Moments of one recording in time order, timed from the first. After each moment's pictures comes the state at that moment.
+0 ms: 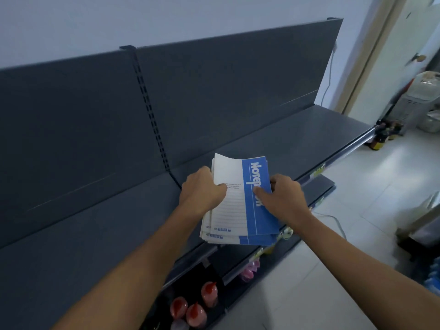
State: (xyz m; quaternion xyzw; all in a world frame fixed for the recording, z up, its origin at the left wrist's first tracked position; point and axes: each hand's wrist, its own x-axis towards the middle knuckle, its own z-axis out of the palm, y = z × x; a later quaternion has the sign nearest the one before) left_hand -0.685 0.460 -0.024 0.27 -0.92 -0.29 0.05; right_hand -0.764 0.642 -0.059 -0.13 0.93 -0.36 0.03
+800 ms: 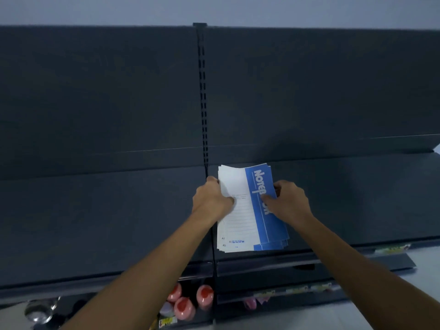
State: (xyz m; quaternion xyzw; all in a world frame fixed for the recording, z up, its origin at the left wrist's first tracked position) left_hand -0.735 0.424 -0.087 0.49 -0.76 -0.40 0.10; right_hand -0.893 0.547 -0.094 -0.33 0.88 -0.30 0.17
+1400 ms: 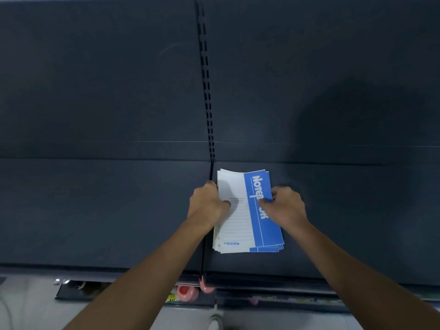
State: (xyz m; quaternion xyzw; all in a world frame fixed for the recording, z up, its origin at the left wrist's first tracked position) left_hand -0.764 0.406 -0.118 0.58 -0.73 -0.34 0.07; right_hand -0.929 0.502 -0.129 -0.35 0.88 -0.24 0.23
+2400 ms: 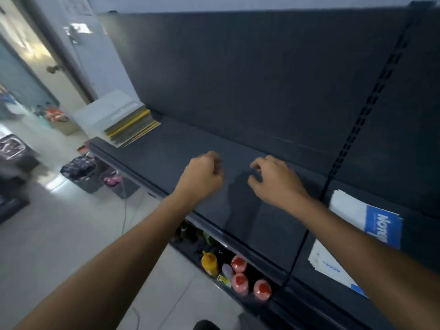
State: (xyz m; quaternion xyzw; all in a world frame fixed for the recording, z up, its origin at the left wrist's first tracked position) left_hand -0.522 0.390 -0.043 0.67 -0.70 -0.16 0.21; right_hand -0.723 0.387 -0.056 -0.76 0.60 -0.19 0.17
